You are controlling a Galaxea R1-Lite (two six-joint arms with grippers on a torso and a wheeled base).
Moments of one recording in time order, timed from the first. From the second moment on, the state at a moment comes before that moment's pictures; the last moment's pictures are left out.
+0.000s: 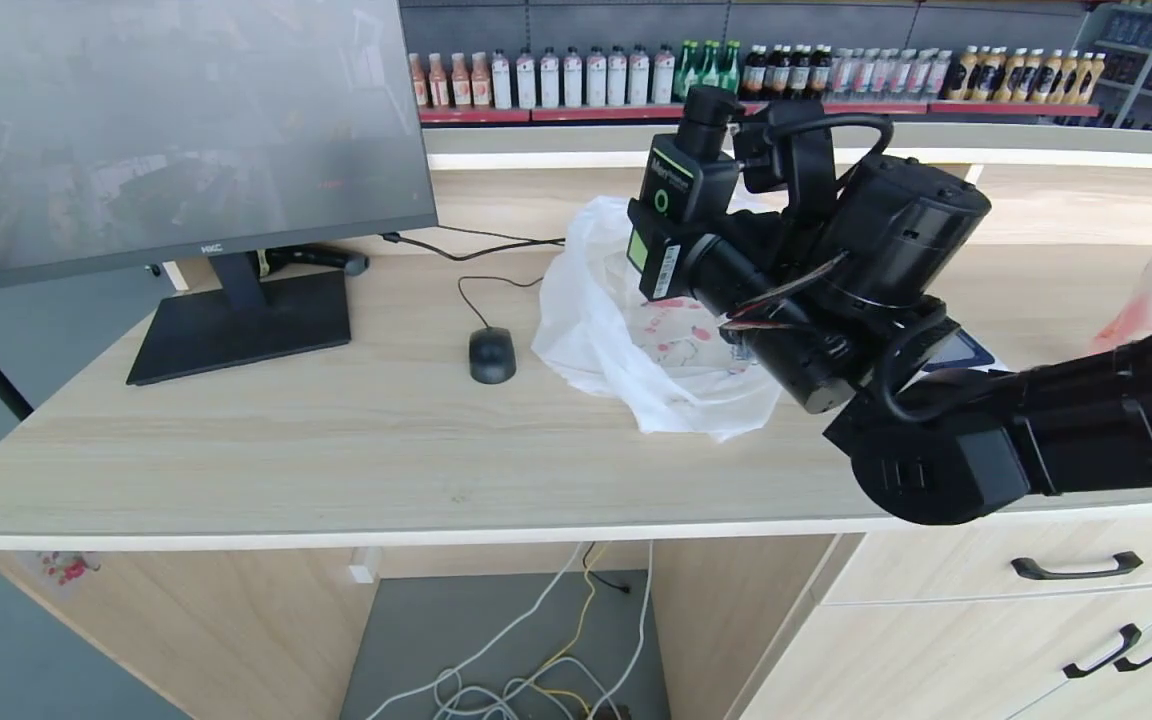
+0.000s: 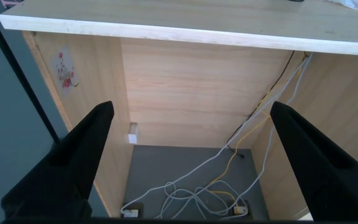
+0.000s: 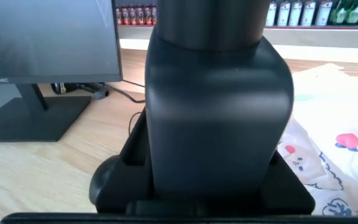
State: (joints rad) left arm 0.00 0.00 0.00 0.00 0.00 0.00; right arm 0.65 1.97 -1.28 -1.03 -0.20 -0.08
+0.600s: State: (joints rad) left arm 0.00 0.00 0.00 0.00 0.00 0.00; right arm 0.58 2.19 -1.49 -1.03 -0.19 -0.05
